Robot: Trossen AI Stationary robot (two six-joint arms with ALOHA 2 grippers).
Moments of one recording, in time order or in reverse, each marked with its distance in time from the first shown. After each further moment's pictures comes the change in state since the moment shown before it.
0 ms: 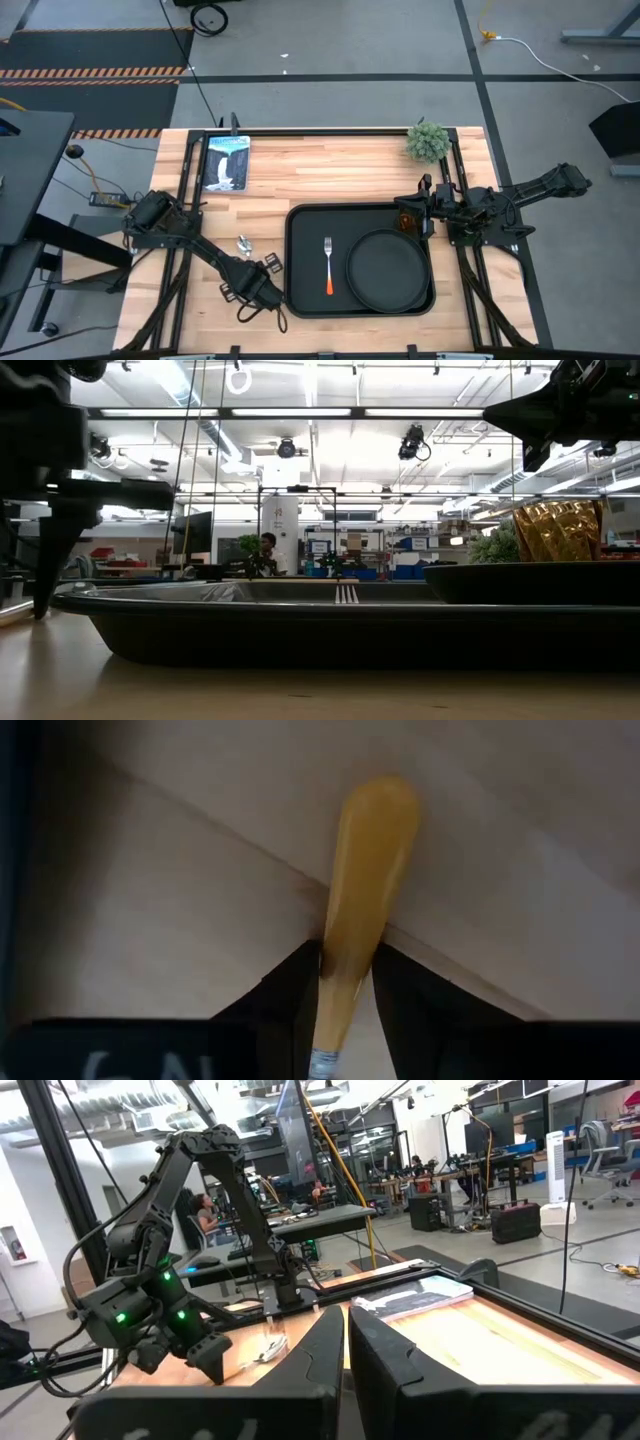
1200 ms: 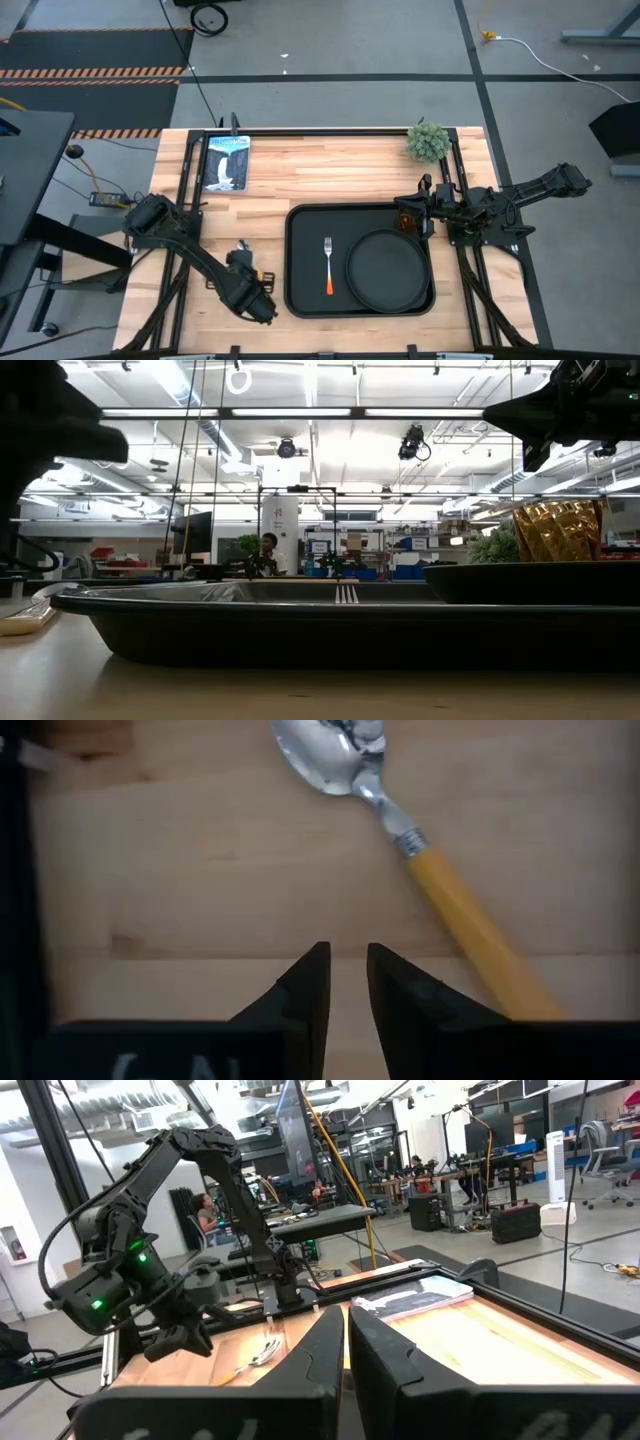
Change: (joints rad) left arm -0.081 0.000 0.145 -0.322 0.018 -2.594; right arm 0.000 0.000 0.000 0.000 0.000 0.000
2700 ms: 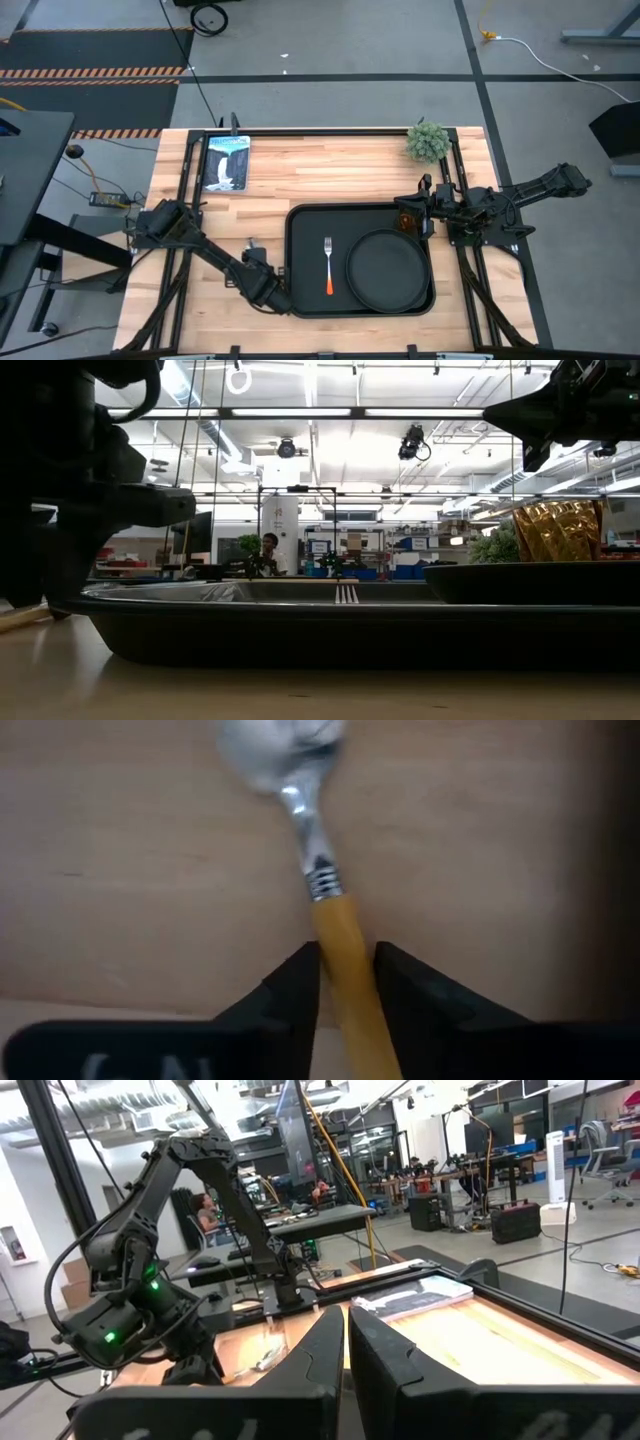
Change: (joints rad) left arm 0.078 0.118 -0.001 0.185 -0.036 -0.010; right arm 0.000 0.000 0.000 0.000 0.000 0.000
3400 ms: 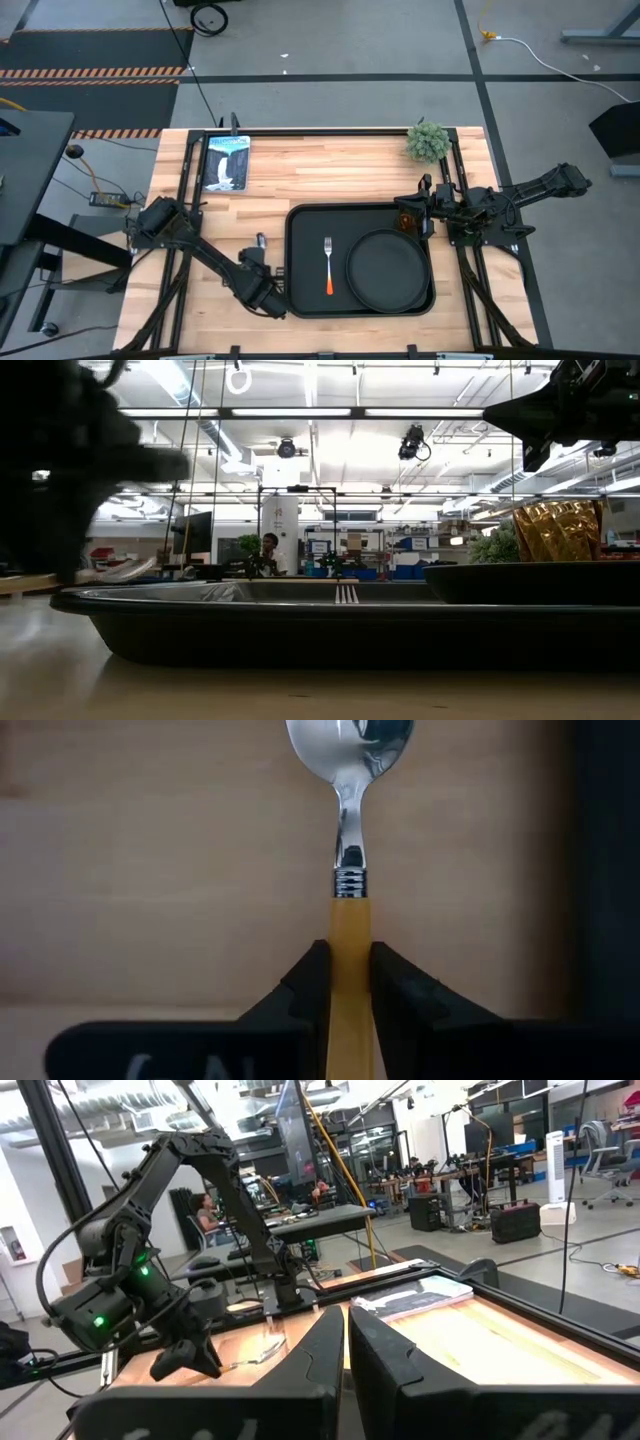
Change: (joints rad) left arm -0.021 -0.046 0.020 -0.072 -0.086 -0.010; right arm 0.000 0.000 0.000 0.000 0.000 0.000
